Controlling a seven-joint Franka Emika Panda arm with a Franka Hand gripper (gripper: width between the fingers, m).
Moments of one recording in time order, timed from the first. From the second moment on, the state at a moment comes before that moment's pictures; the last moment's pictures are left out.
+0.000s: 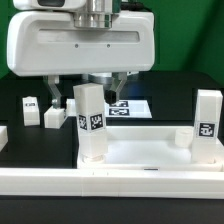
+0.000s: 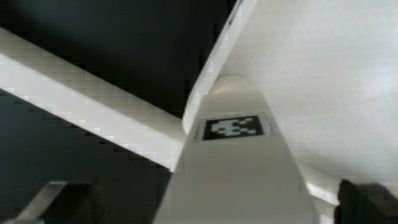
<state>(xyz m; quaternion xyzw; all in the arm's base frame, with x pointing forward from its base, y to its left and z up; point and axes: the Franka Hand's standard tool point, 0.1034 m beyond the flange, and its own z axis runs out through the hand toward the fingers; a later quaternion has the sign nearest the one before) 0.615 -0.067 0.110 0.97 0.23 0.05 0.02</state>
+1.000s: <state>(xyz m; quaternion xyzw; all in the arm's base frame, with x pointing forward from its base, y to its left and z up) 0.615 -0.066 0.107 0.99 0.13 0.05 0.01</state>
